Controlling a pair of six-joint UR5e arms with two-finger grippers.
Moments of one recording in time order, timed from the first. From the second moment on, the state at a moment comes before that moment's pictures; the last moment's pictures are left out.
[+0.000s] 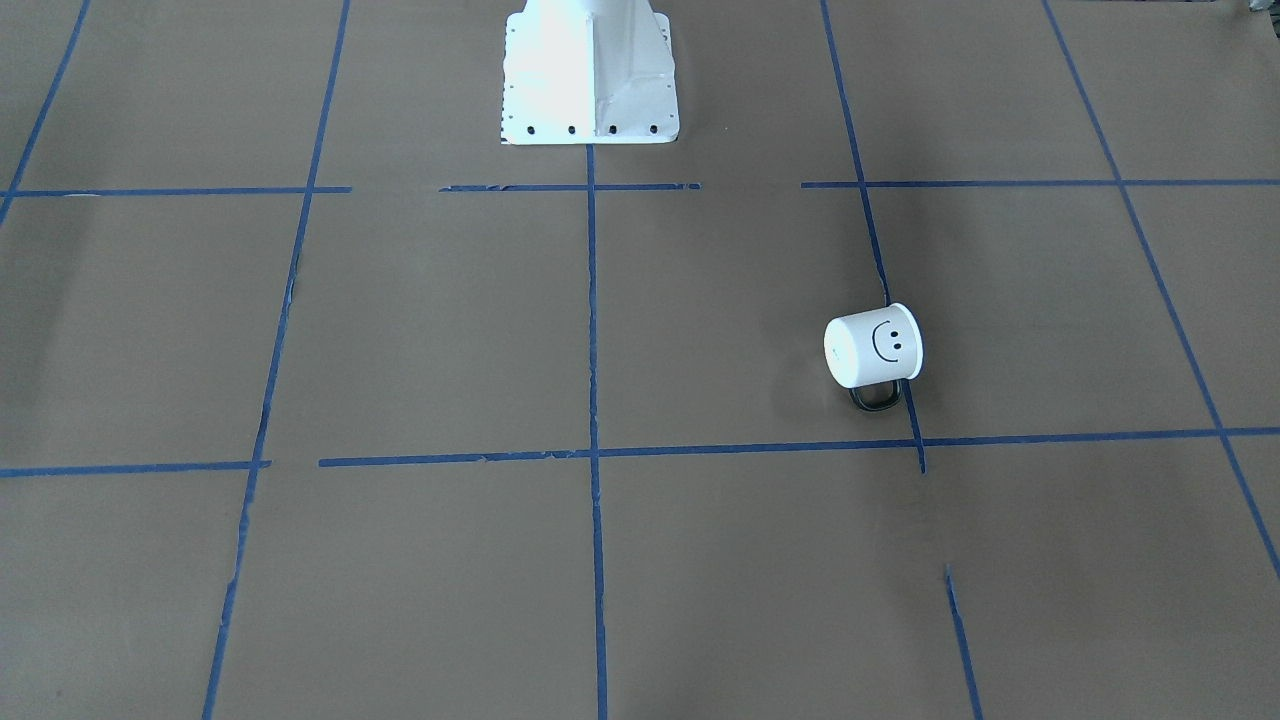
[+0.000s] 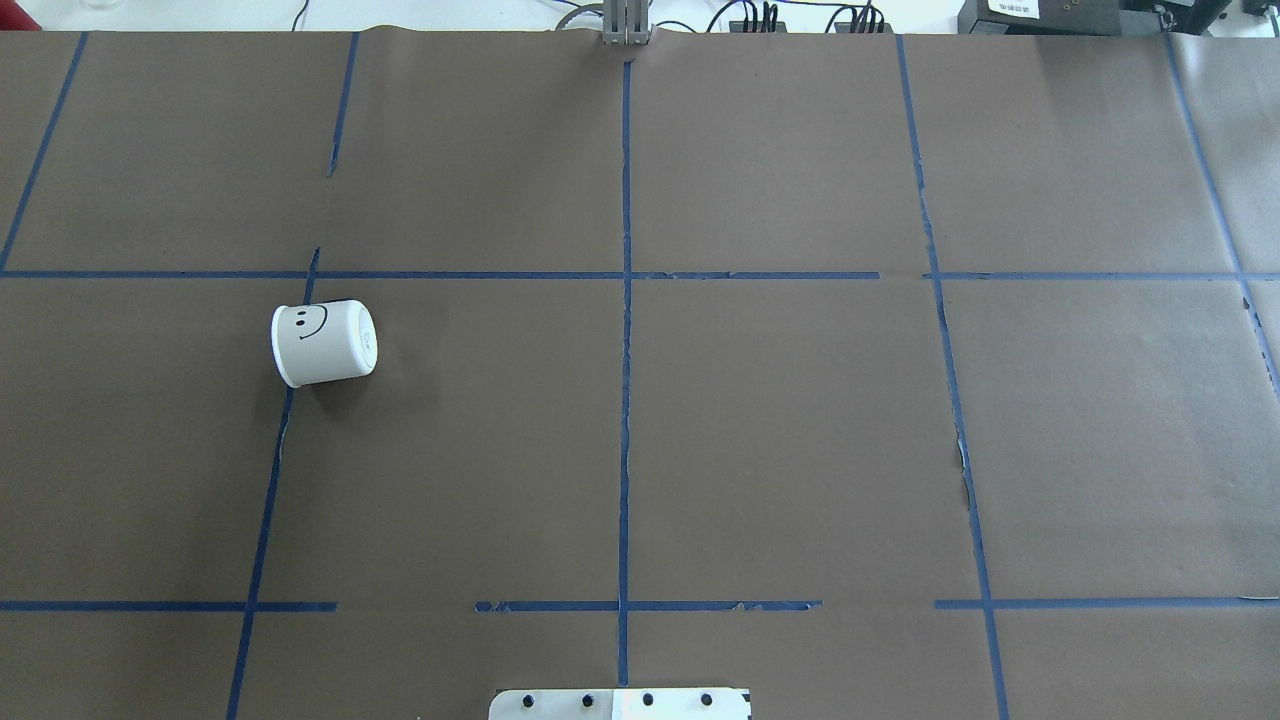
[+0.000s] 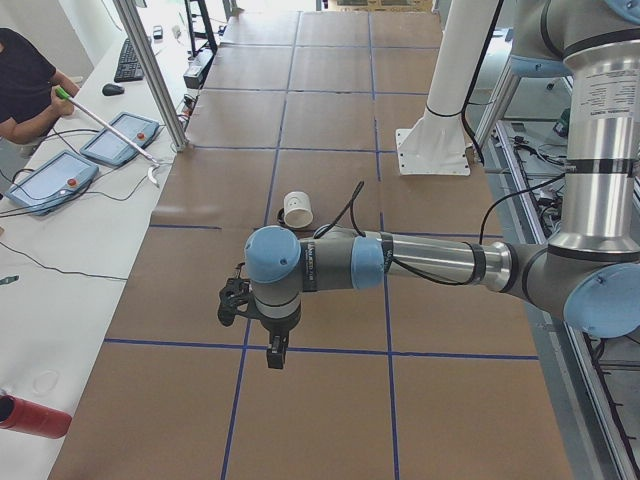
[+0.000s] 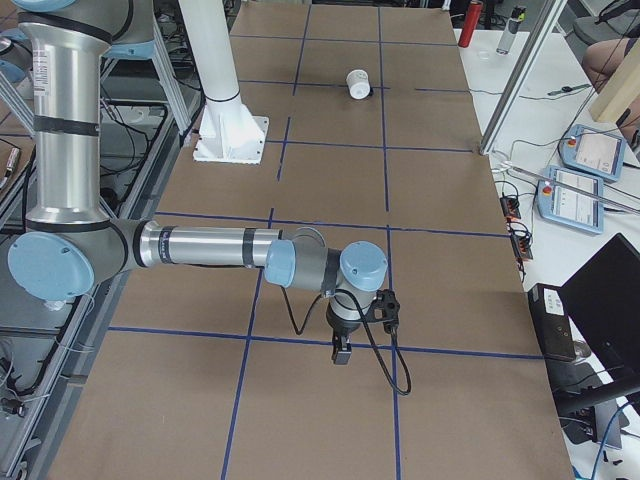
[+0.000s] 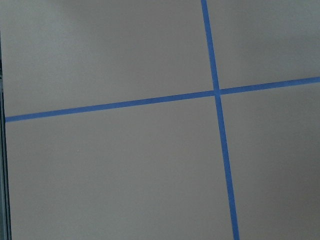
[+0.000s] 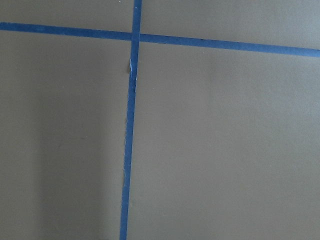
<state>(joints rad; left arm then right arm) -1.70 -1.55 -1.72 -1.39 -2.32 0.19 1.57 -1.64 1.66 -1.72 2.28 -0.15</state>
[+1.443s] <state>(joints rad) -1.37 -1.59 -1.67 -1.82 -2.48 -0.38 1.57 -1.64 1.66 -1.72 2.28 -0.15</state>
